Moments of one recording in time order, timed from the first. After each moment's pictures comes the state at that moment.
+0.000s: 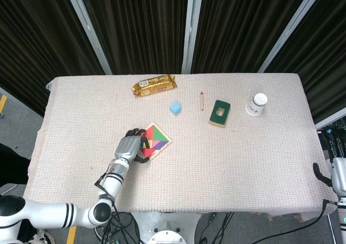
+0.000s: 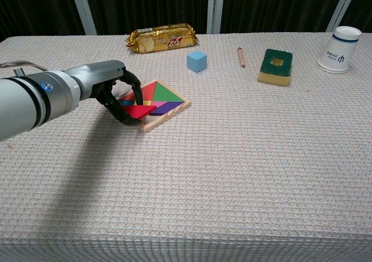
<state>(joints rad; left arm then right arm) -0.80 -1.71 -0.29 -1.70 0.53 1.13 0.62 0.07 -1.11 0.12 -1.49 -1.38 1.44 0.05</state>
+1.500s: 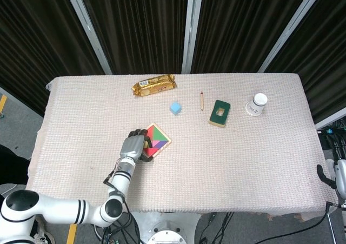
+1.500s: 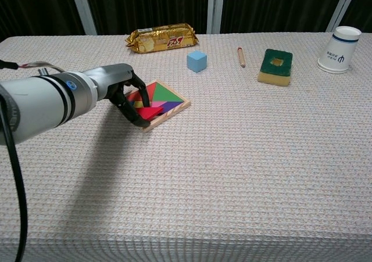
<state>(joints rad) -0.89 -1.78 -0.34 -1.67 0.37 1.20 0.68 0.06 -1.10 0.12 -1.47 -1.38 1.44 0.09</state>
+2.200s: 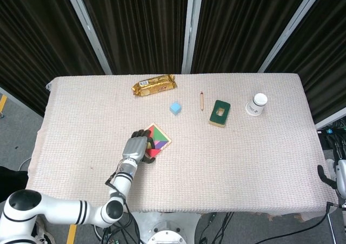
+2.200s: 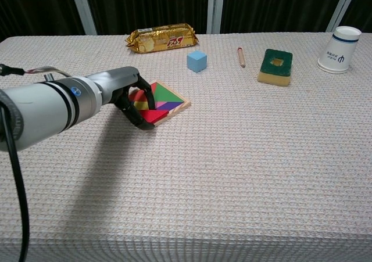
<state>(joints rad) -0.89 -1.79 -0.31 -1.65 0.40 1.18 0.67 0.06 -1.10 0.12 -1.46 -1.37 1.43 0.09</state>
